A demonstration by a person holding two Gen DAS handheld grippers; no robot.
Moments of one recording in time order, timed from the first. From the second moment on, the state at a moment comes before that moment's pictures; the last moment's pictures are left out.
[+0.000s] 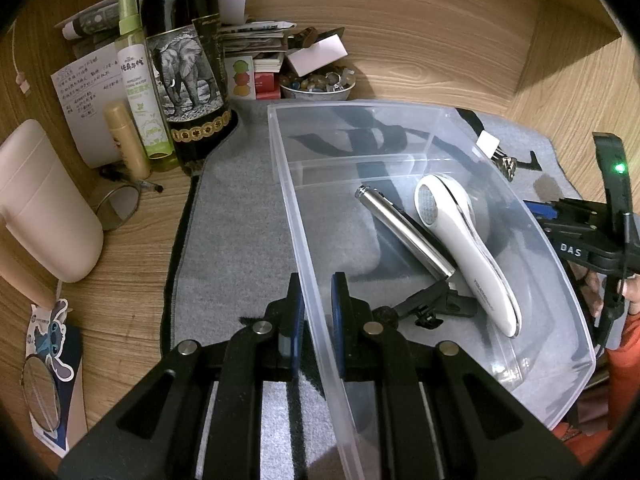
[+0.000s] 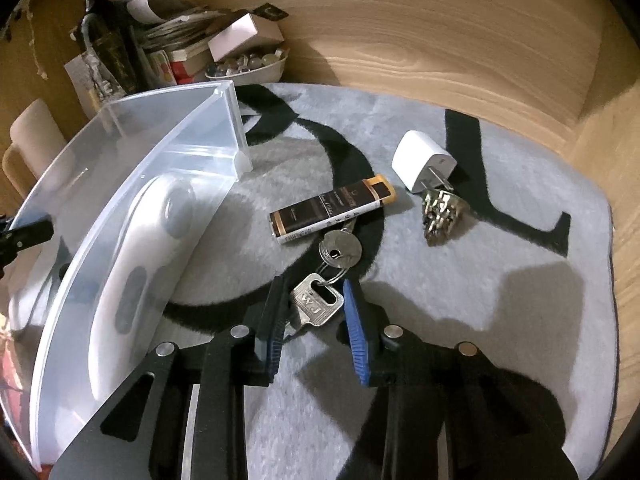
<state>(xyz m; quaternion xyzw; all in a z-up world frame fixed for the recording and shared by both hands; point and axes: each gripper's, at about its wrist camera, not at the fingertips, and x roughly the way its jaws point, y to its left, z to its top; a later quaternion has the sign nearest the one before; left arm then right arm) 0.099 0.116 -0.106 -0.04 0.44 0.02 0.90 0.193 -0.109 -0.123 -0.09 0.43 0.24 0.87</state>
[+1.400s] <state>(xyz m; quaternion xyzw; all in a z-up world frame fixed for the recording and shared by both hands) 0.099 0.116 -0.106 -0.04 0.44 0.02 0.90 0.128 -0.051 -0.003 -0.12 0.24 0.34 0.90</state>
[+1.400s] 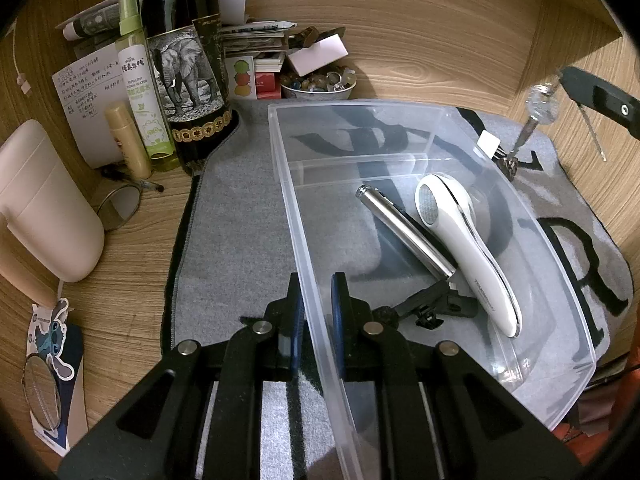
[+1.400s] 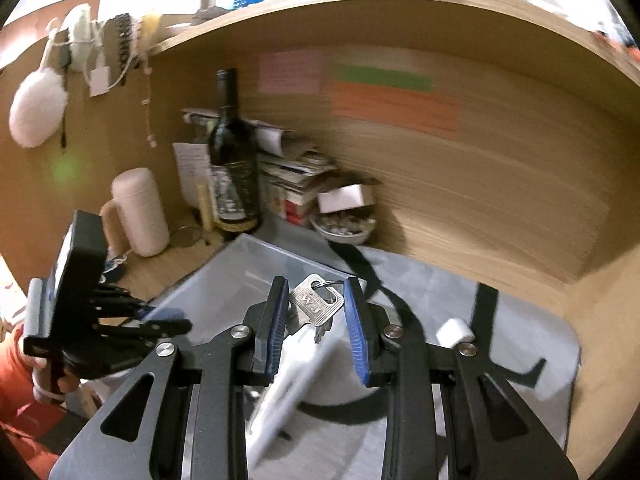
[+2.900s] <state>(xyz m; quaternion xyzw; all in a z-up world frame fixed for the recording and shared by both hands) 0.097 0.120 -0.107 -0.04 0.43 0.01 0.90 0.154 0.033 -0.079 -0.21 0.38 0.38 0.82</state>
